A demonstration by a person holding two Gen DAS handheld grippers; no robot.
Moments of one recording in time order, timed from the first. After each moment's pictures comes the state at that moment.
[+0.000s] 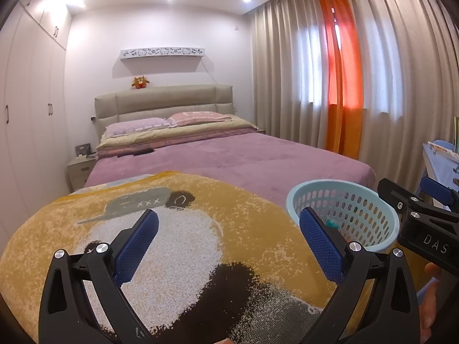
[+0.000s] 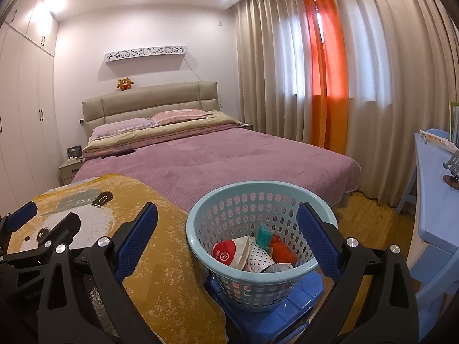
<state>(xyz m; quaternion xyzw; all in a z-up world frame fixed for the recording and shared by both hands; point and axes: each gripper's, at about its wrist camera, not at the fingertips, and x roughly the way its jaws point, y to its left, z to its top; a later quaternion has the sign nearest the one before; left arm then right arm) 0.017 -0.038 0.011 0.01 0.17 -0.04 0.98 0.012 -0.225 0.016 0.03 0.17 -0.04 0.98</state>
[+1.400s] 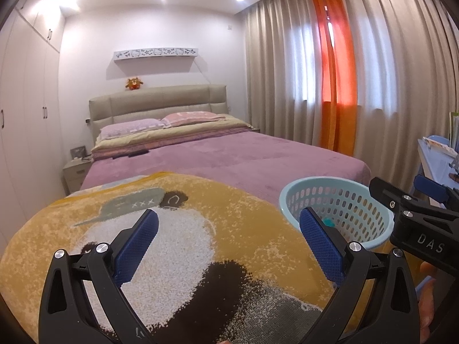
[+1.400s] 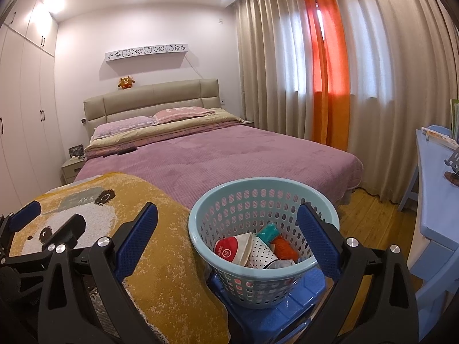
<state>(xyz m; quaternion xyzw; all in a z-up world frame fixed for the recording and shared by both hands) 0.013 -0.039 0.014 0.02 0.17 -0.06 0.98 0.012 -0.226 0.012 0.04 0.17 -0.04 0.98</state>
